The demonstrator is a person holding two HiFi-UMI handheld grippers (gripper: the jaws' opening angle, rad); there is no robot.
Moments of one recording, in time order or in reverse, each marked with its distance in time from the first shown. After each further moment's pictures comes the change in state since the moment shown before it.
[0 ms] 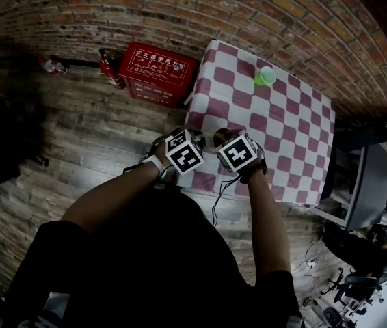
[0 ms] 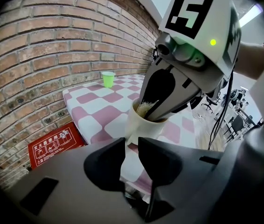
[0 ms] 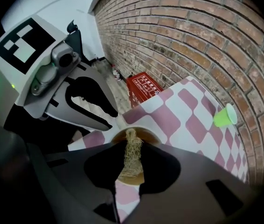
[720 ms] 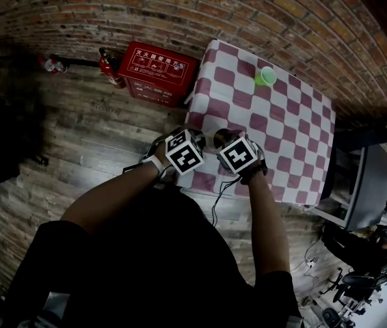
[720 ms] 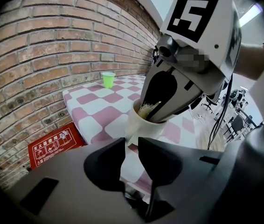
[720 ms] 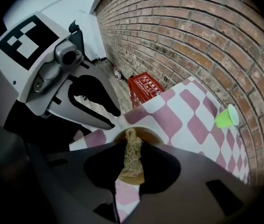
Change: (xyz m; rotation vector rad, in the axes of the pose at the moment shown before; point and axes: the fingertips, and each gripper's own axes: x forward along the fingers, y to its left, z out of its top) left arm 0.002 0.005 0.001 0.012 -0.003 0.014; right arm 0.000 0.001 -0.001 -0.015 -0.002 0.009
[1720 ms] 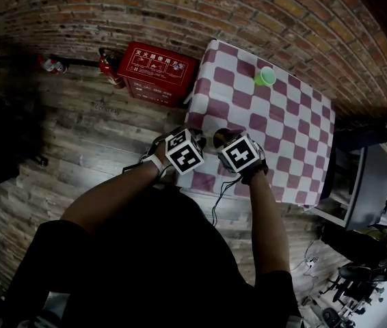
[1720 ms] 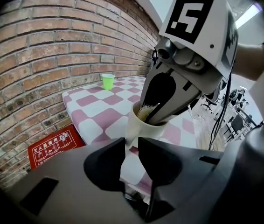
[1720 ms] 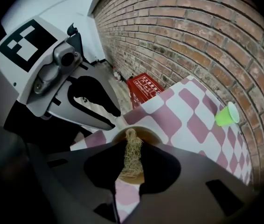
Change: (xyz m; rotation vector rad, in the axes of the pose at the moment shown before) left arm -0.003 -0.002 0.006 -0.001 -0.014 -0.018; right arm -0.005 -0.003 0.010 0.026 -0.044 0.012
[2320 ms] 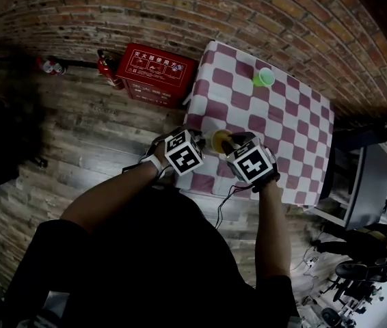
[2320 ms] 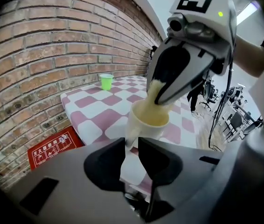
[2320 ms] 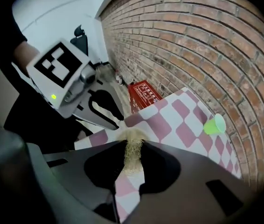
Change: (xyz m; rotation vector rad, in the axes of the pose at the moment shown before) left arm 0.002 0.001 -0.001 0.024 0.007 -0.015; right arm -0.045 -0.009 0.005 -0.105 -0.038 -0.078
